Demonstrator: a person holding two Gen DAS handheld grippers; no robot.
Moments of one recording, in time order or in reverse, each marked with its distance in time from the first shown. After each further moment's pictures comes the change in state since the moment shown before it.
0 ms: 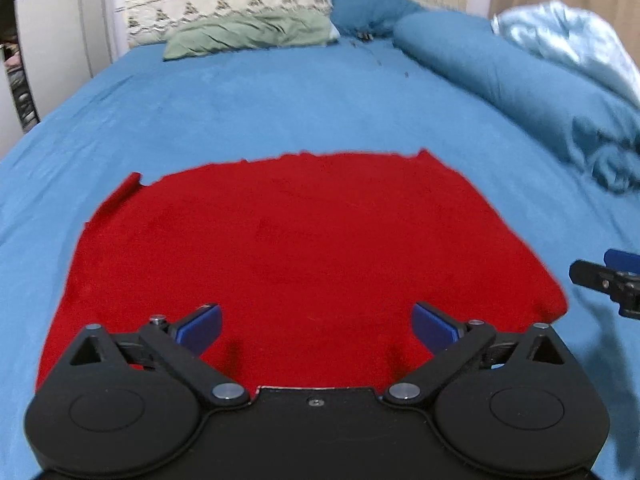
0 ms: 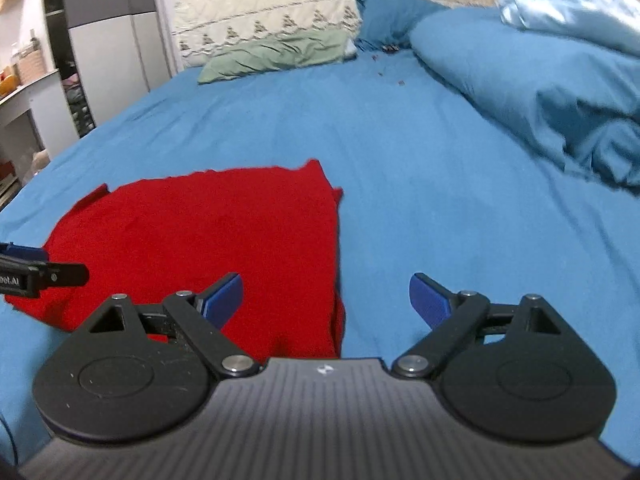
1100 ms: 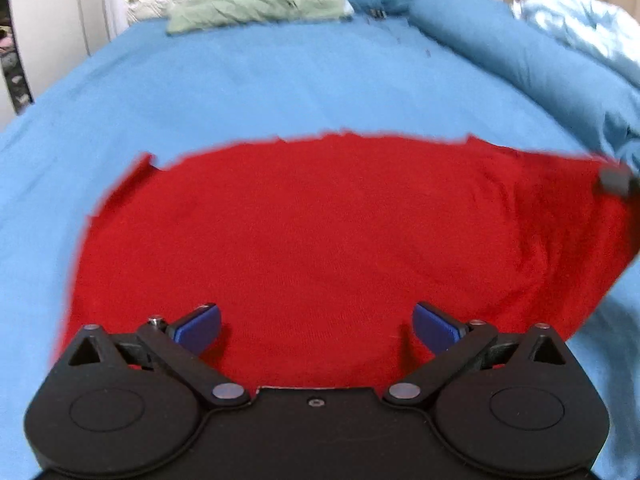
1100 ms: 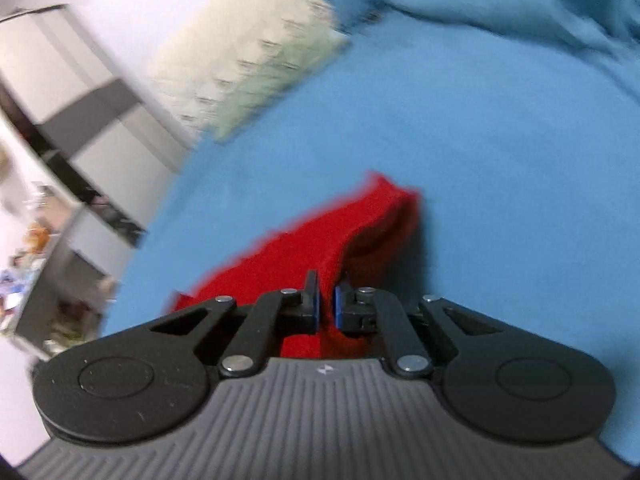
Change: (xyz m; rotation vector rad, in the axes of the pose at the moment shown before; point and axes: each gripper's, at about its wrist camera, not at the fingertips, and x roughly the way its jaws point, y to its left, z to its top) left arm 0.029 0.066 0.010 -0.026 0.037 -0.015; right arm 0.022 0.021 0.058 0.442 -0.022 0.268
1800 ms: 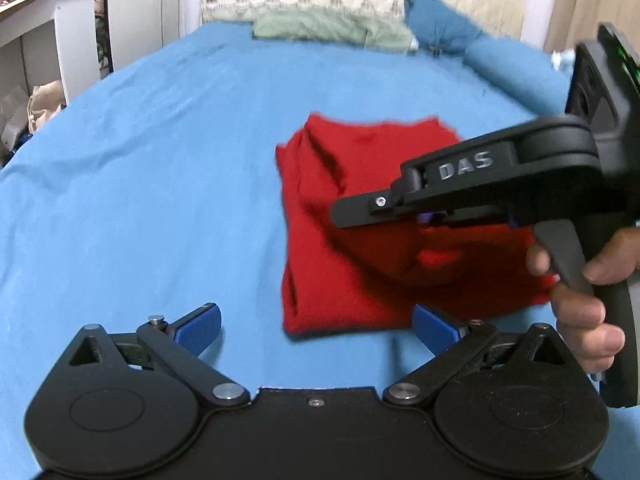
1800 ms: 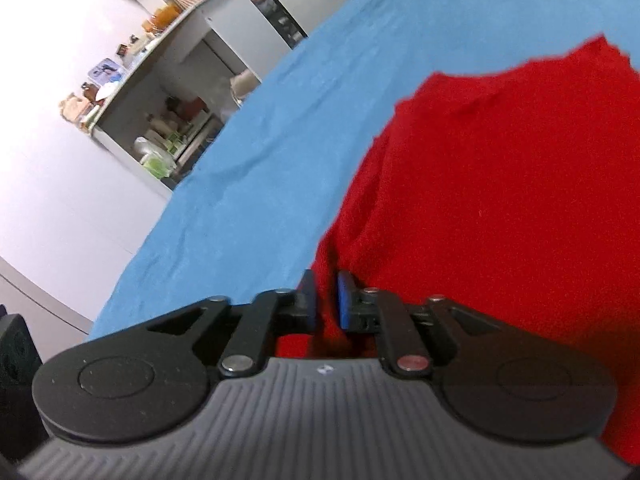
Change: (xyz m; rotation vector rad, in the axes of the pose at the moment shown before) left arm -0.075 0.125 -0.100 -0.132 -0.098 0.029; right arm 0.165 0.217 -0.160 -0.344 0.453 0.330
